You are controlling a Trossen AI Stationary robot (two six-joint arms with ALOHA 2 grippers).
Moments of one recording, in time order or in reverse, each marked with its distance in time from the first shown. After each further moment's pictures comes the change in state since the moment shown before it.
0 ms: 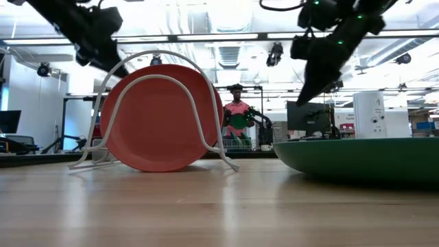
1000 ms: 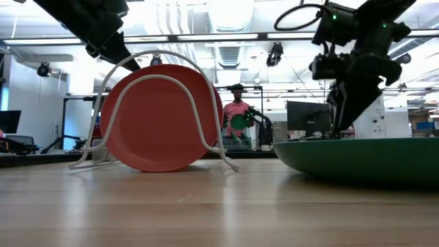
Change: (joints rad) left arm -0.103 0.056 0.019 0.149 -0.104 0.174; right arm 0.133 -0.052 -0.150 -0.121 -0.034 0.032
